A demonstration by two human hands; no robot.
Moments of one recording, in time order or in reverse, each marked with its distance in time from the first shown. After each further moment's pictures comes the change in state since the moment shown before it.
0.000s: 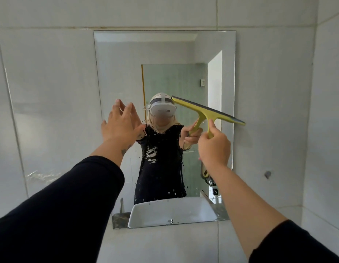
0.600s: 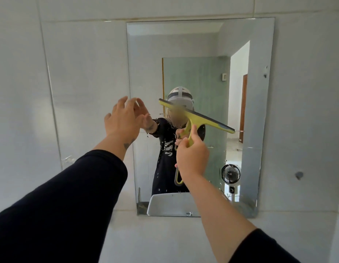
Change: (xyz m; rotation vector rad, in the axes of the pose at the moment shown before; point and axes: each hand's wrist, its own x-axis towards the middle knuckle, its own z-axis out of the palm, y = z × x) left_hand -0.013 -0.051 -0.028 -0.009 0.073 -0.046; right_hand -0.076 -0.025 0.090 0.173 -0.090 0.016
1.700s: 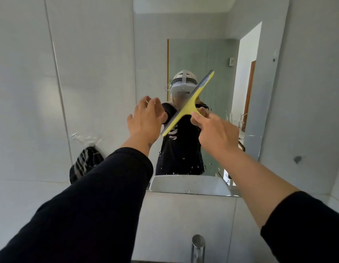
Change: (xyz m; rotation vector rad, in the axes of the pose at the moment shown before) left_hand -0.052 0.021 0.034 -0.088 -0.093 0.012; right_hand 0.030 0.006 -0.071 -0.925 -0.314 -0.505
